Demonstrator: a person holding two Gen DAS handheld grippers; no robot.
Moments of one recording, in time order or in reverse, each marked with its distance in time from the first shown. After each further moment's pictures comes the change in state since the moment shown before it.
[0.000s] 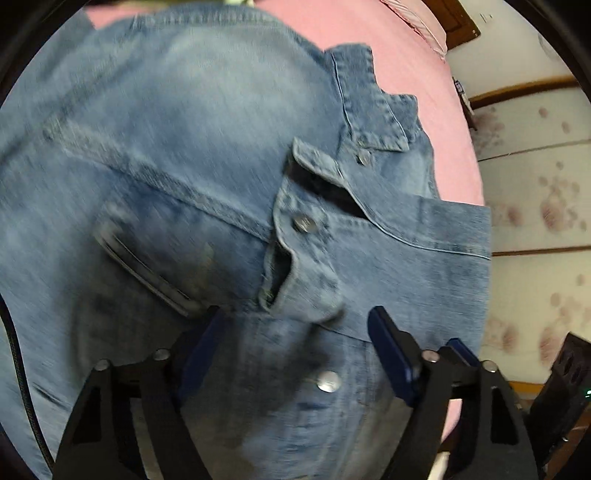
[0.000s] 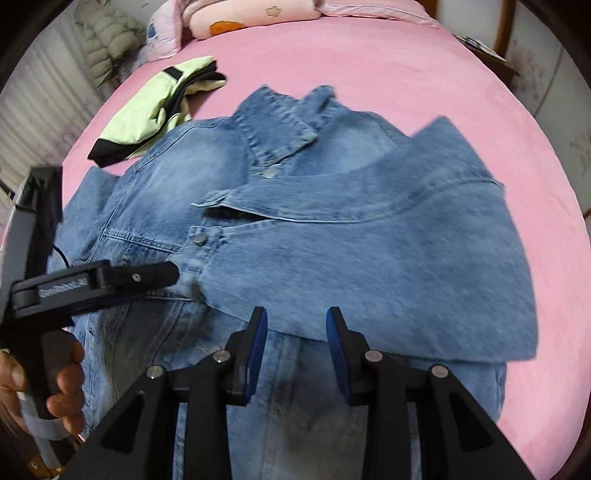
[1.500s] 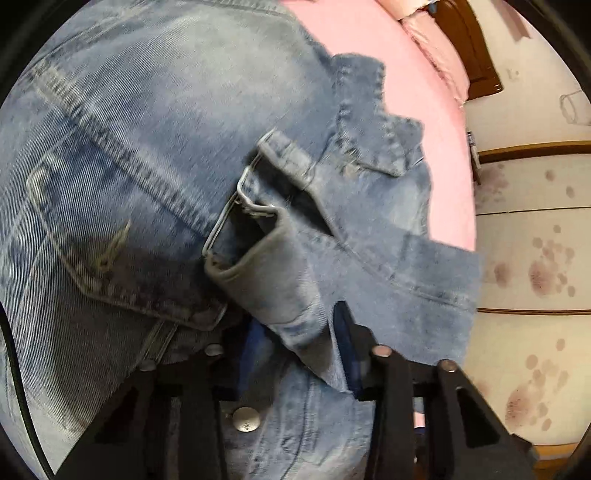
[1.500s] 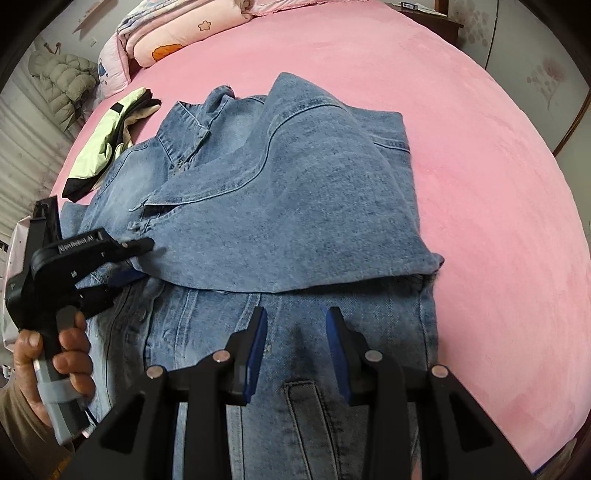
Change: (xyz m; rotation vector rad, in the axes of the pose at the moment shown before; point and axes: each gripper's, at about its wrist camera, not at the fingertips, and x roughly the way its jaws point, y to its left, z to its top) left arm 0.029 -0.034 0.004 -0.163 -0.126 -0.055; right arm -0.026 -0.103 -0.048 0.178 0.005 0.002
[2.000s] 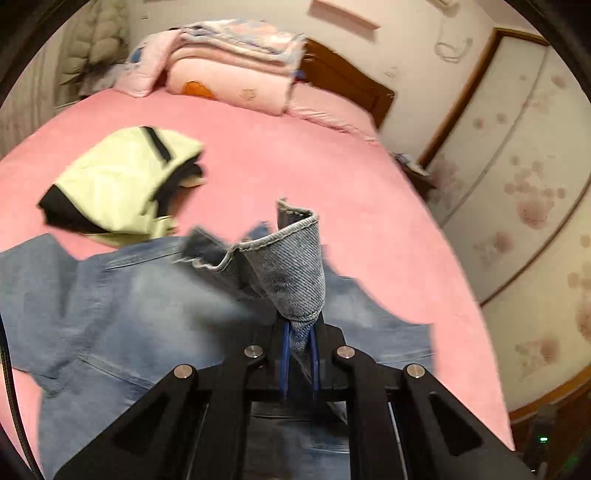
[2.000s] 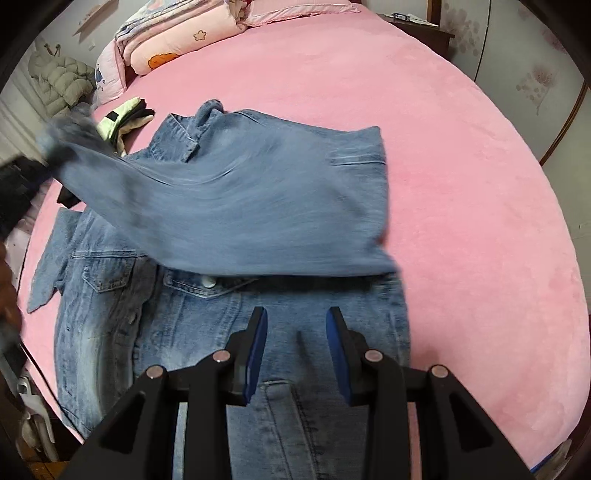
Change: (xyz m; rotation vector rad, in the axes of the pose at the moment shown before) left arm -0.113 -0.091 0.017 0.518 -0.422 0.102; right arm -0.011 -0.016 -0.003 -0.007 -0.040 -0.057
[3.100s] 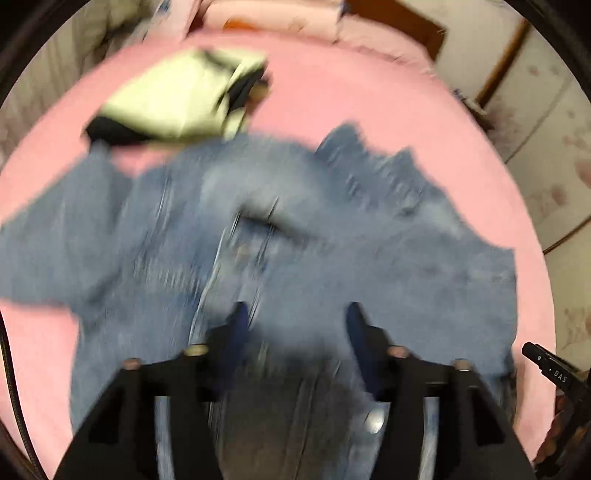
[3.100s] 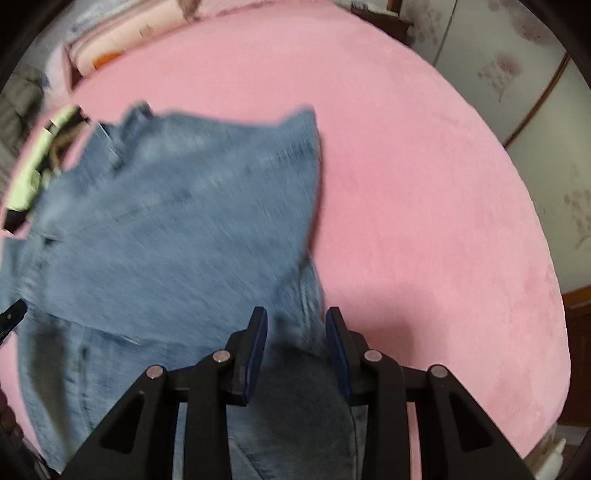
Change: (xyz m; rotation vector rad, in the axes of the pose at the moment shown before) left arm 0.022 0.050 -0.039 0.045 0.218 0.190; right arm 0.023 -0.021 0.051 0.066 -0.003 -0.149
